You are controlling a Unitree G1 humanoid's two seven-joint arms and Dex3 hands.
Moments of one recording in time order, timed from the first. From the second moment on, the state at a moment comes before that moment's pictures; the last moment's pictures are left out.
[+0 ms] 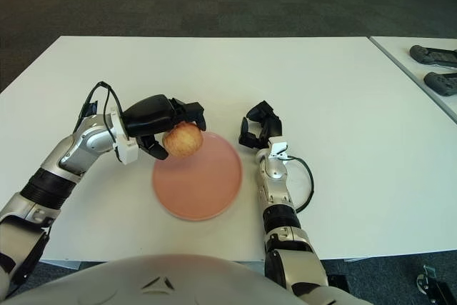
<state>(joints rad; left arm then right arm) -0.36 0.47 -0.36 0.09 0.59 -0.72 -0.34 -0.22 0.05 -0.11 0.66 0.02 -0.44 -0.10</state>
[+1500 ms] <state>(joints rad) -0.35 0.42 -0.53 0.18 0.84 -0.73 -0.10 -0.22 0.06 -0.10 0.66 0.01 -0.42 -0.14</state>
